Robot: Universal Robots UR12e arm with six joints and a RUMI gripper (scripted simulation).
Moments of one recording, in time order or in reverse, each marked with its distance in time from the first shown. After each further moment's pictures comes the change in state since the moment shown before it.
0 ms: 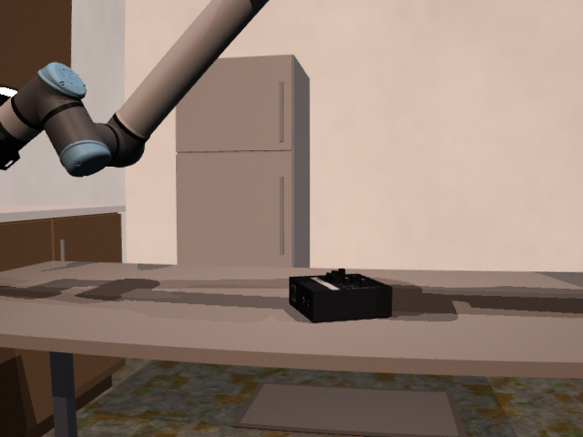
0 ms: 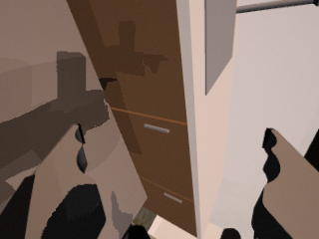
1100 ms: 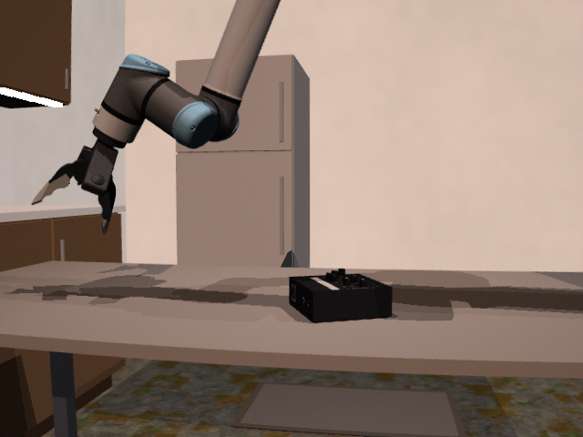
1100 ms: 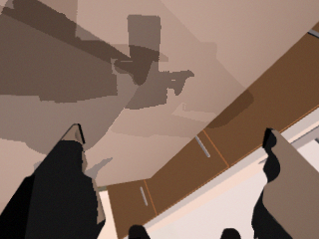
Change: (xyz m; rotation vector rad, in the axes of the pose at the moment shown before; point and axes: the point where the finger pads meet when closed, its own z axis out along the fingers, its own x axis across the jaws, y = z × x) arm -0.209 0.099 -0.179 0.117 -0.444 -0.799
